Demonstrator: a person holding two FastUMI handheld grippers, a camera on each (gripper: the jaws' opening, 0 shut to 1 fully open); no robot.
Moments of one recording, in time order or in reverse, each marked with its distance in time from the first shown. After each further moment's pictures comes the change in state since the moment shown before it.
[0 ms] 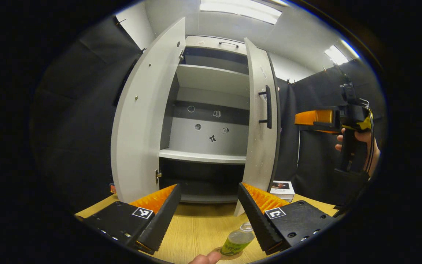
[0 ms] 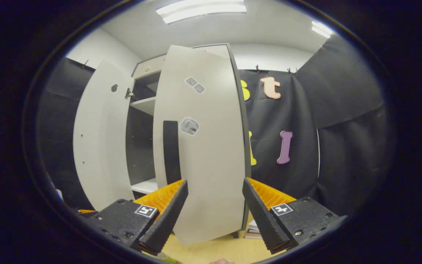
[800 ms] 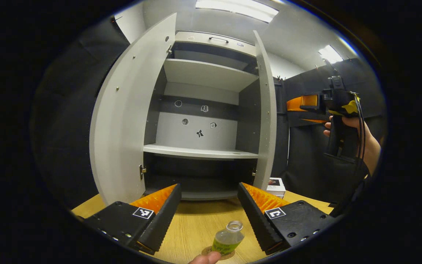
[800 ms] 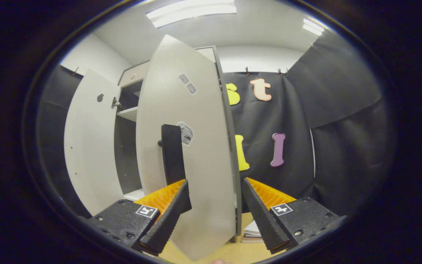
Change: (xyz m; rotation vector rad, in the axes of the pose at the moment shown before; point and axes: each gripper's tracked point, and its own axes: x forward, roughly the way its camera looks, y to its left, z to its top) left arm 0.004 -0.017 -0.020 0.014 0.026 -0.048; right arm 0.040 -0.013 0.033 0.039 -0.040 -0.018
